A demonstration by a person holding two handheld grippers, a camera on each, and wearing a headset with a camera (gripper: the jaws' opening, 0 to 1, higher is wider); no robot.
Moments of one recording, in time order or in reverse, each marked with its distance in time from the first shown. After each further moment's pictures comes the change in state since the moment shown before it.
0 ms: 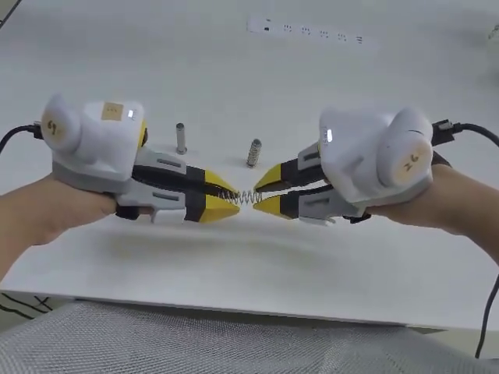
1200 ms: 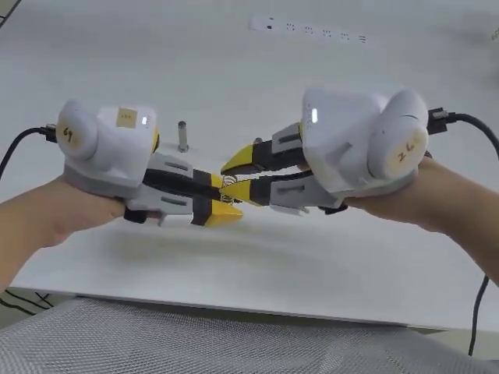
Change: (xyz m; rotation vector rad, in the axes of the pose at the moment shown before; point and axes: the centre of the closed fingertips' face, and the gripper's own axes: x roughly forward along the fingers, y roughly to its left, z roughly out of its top) left arm 0.006 -0.001 -0.007 0.042 0.038 0.016; right arm 0.007 -0.005 0.049 -0.025 -0.135 -0.040
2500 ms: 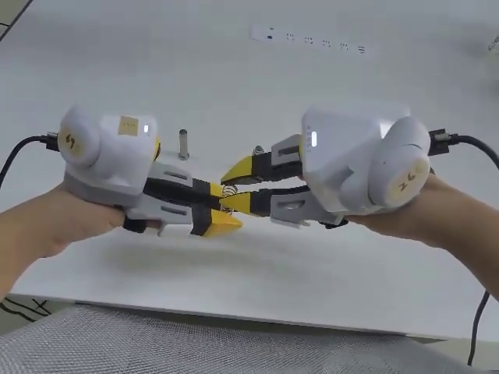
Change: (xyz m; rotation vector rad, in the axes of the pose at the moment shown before) left arm -0.002 -0.003 0.000 -0.037 0.010 0.011; right arm -0.001 0.005 0.003 -0.078 0.018 -0.007
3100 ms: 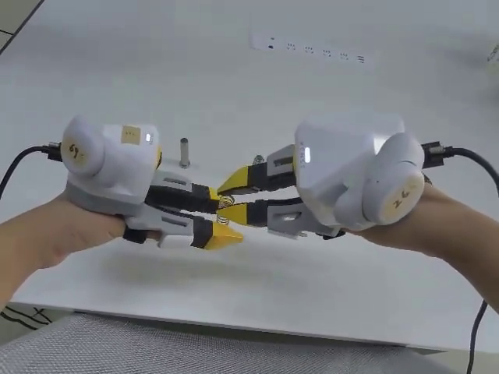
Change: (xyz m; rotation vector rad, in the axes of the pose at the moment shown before) left arm -0.001 0.004 0.001 -0.030 0.003 0.030; right arm 0.002 0.001 0.003 -0.040 0.013 0.010
